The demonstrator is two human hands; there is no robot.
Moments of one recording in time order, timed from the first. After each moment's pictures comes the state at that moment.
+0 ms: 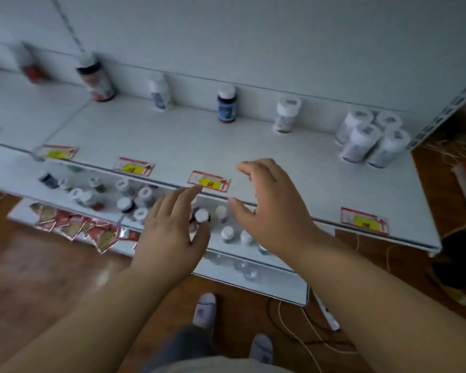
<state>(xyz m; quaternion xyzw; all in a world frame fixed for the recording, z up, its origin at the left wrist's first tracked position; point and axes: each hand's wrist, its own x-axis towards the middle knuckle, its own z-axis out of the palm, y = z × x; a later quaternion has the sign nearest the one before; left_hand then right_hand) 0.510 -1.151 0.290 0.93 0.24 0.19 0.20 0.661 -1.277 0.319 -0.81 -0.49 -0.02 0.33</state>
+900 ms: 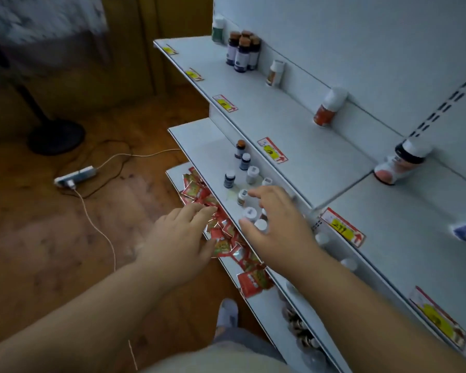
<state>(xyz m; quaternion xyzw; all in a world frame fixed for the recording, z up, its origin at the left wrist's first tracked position) 0.170 -0.777 0.257 0.85 0.51 0.10 0.12 0.369 -0.810 0.303 -0.66 -0.69 0.18 0.24</state>
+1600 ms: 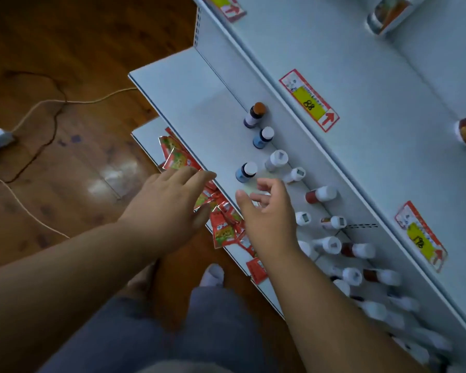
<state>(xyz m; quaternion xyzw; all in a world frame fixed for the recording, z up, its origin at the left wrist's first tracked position) 0.112 -0.404 0.127 0.88 0.41 0.02 0.23 0.279 -0.483 0.131 -0.84 -0.32 0.33 0.28</state>
